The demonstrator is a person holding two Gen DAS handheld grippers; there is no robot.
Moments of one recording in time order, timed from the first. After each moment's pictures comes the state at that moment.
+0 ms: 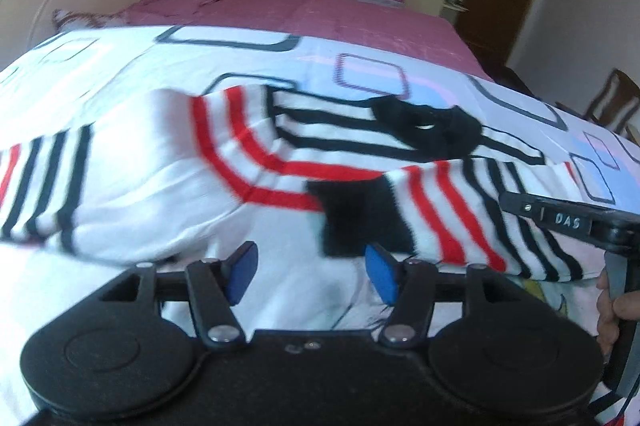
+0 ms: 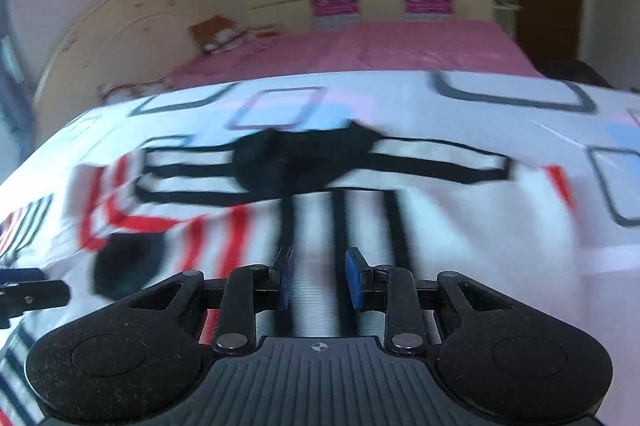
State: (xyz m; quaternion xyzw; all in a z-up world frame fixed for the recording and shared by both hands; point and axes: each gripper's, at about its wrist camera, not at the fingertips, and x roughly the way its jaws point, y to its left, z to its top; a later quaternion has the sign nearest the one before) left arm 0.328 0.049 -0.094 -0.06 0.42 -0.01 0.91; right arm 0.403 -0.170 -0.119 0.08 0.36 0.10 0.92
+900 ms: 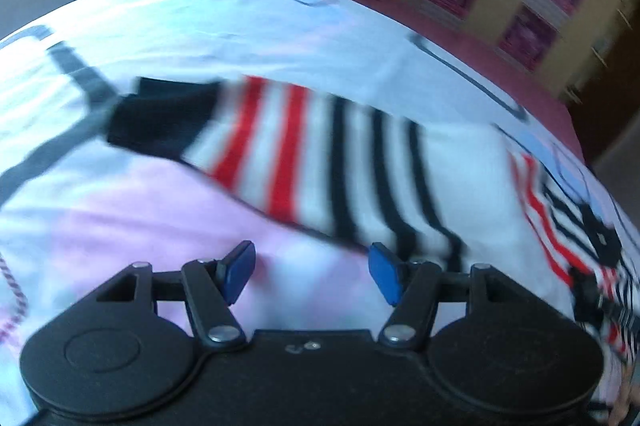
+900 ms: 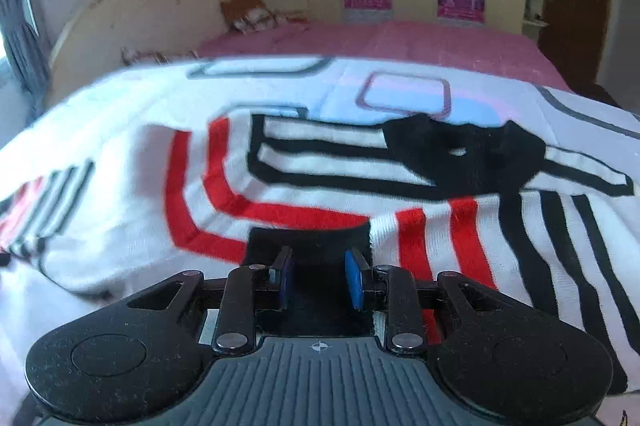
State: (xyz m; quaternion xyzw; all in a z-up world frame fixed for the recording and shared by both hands) left arm 0.291 0.309 -0.124 -0.22 0.41 0.15 0.87; right arm 0.429 -0.023 -0.142 0.03 0.37 0.08 0.92
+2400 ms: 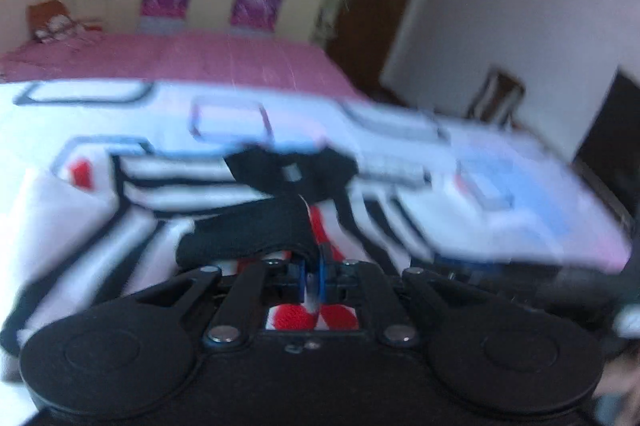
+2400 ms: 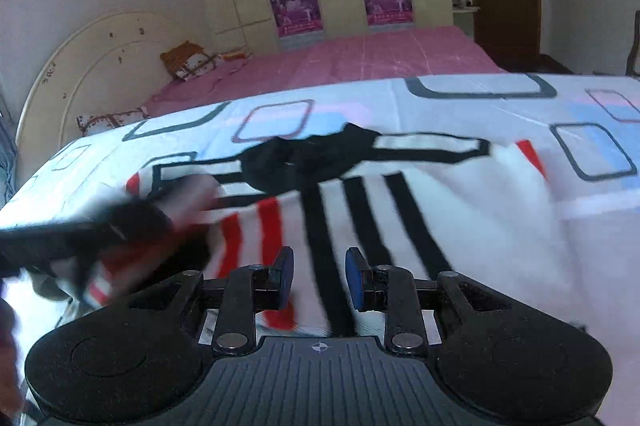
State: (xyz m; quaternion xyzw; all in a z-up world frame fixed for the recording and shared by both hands) left arm 0.380 0.007 -0.106 -0.05 0.36 -0.22 0.91; right arm 0.355 -0.167 -0.103 0.13 0.34 0.02 0.93
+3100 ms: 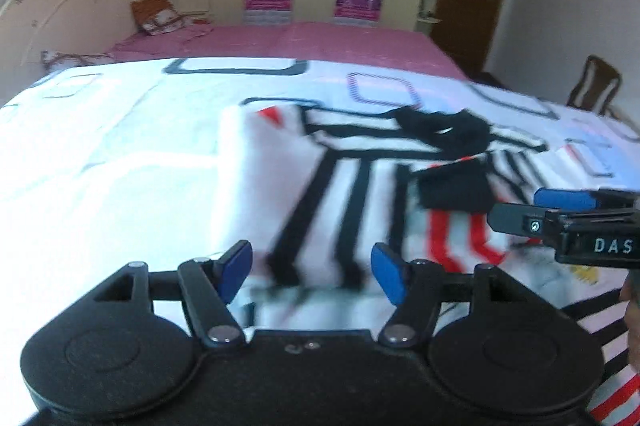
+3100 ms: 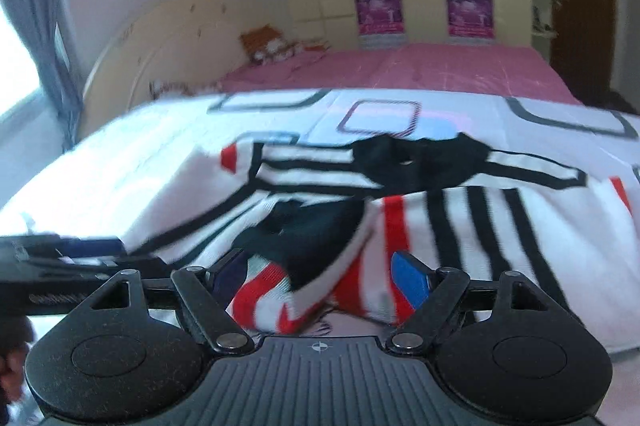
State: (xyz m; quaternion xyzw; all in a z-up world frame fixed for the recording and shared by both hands) left arm 0.322 0.110 -0.105 0.00 0.37 -0.05 0.93; right arm 0.354 -0.078 -0.097 0.05 0.34 0.13 0.93
